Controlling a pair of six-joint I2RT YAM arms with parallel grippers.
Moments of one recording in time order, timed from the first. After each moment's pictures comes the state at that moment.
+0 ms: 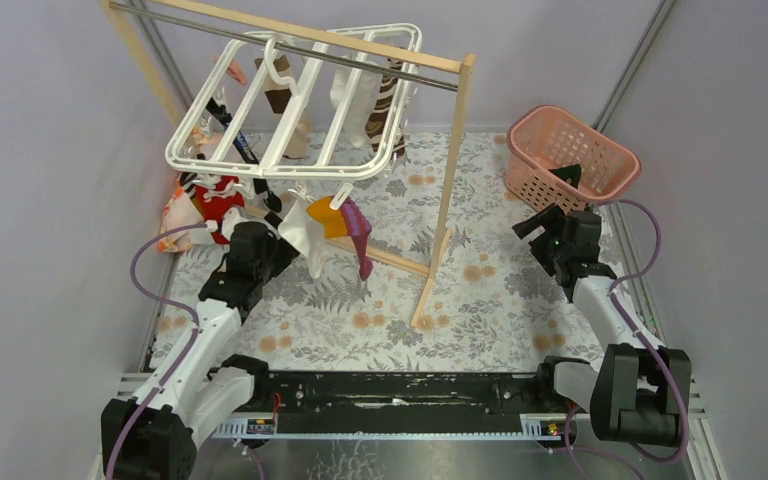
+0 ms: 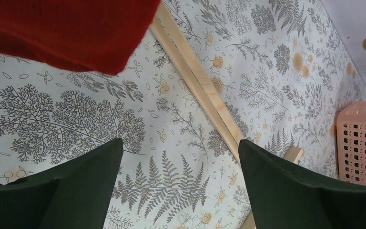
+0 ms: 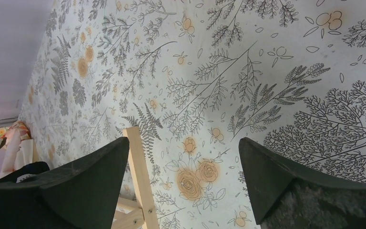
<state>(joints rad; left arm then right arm) -0.21 0.89 0.58 -0.31 -0.16 -0.87 -0.09 1.13 0.55 -0.07 -0.11 0.82</state>
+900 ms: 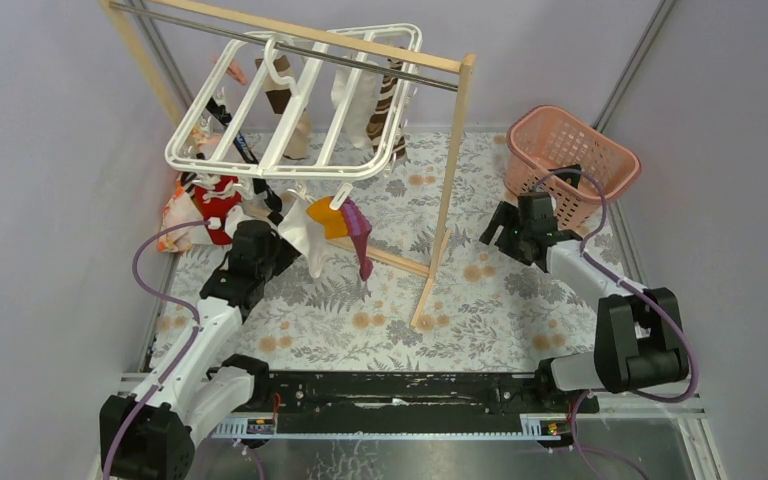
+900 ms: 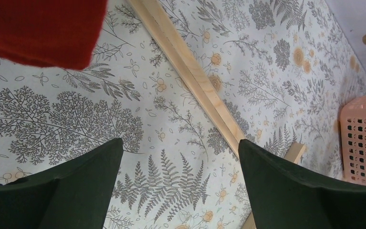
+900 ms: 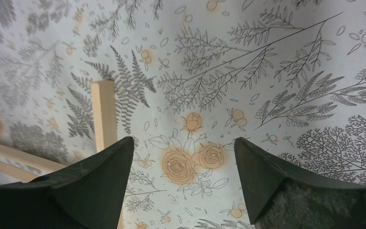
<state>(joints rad) -0.22 0.91 0.59 -0.31 -0.17 -0.86 0.15 1.36 0.75 -0.23 -0.01 0.62</state>
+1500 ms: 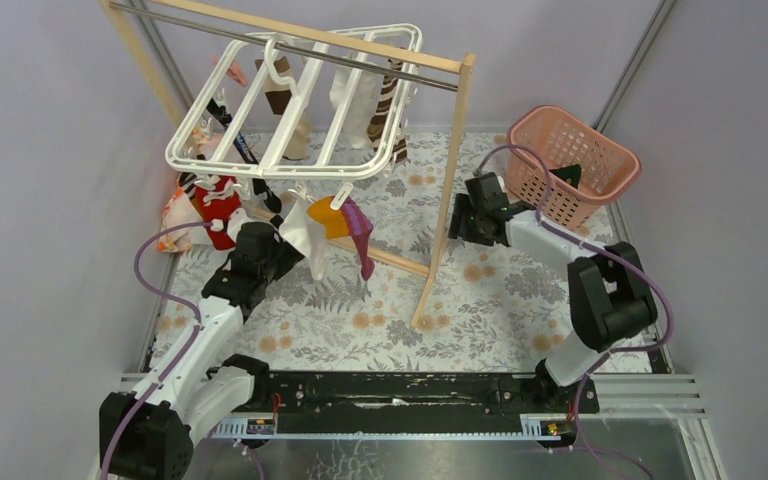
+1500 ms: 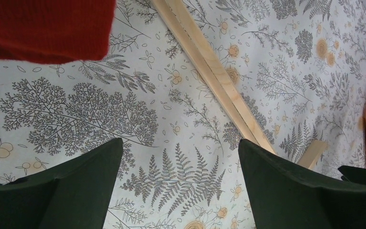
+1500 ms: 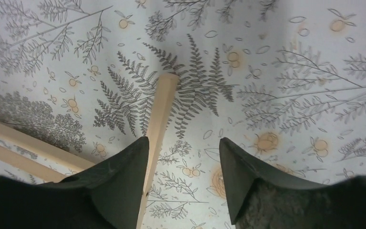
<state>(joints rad) -0.25 0.91 0.59 -0.36 -0.20 -0.83 0.39 1.61 1.02 -0.35 0.07 0.55</state>
